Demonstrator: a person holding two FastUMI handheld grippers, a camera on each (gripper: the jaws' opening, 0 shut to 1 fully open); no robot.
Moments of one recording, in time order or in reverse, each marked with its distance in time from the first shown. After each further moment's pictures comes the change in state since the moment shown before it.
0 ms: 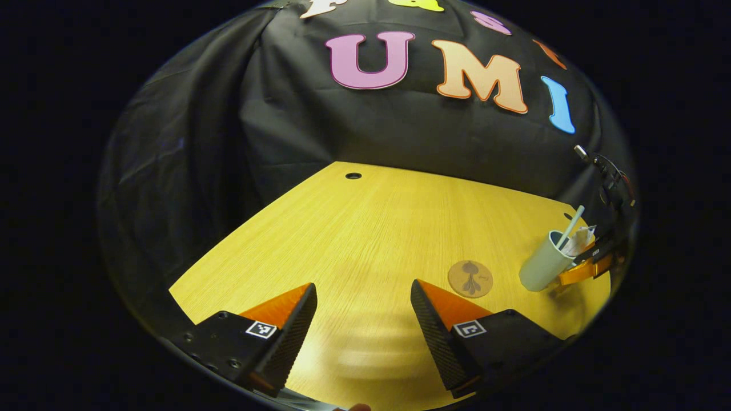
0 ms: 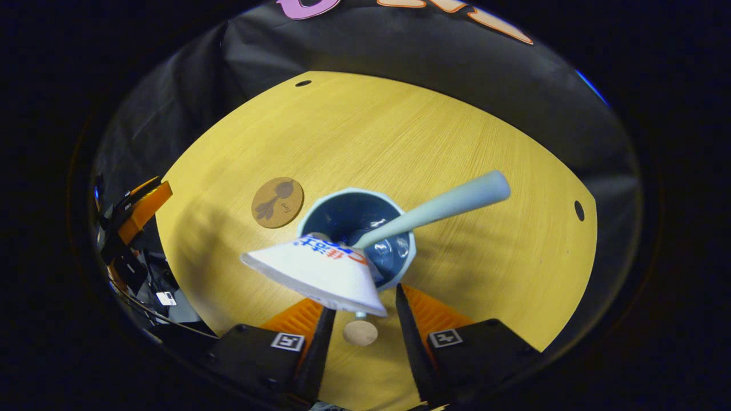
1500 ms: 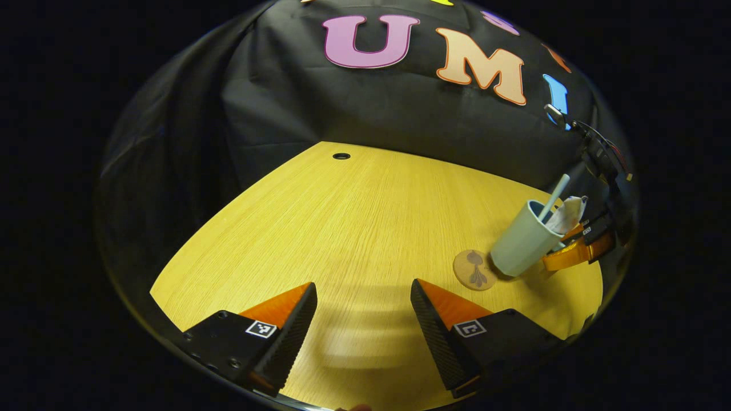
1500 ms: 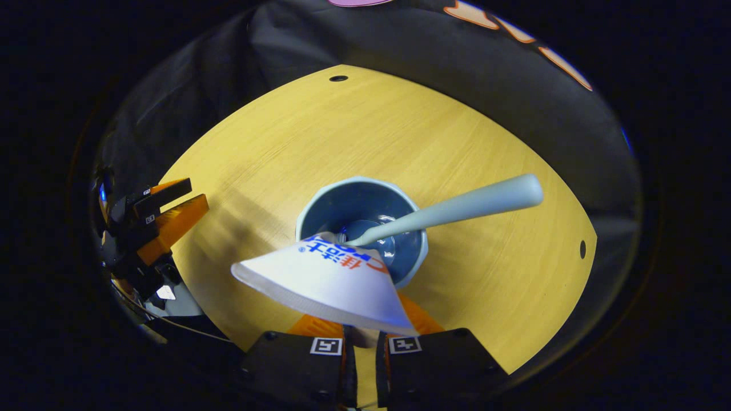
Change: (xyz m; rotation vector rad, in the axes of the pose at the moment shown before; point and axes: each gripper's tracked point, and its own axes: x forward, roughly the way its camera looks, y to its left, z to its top) left arm 0.026 0.011 -0.015 -0.024 0.088 -0.114; right arm 0.001 0.086 0.062 -0.137 0.013 0.015
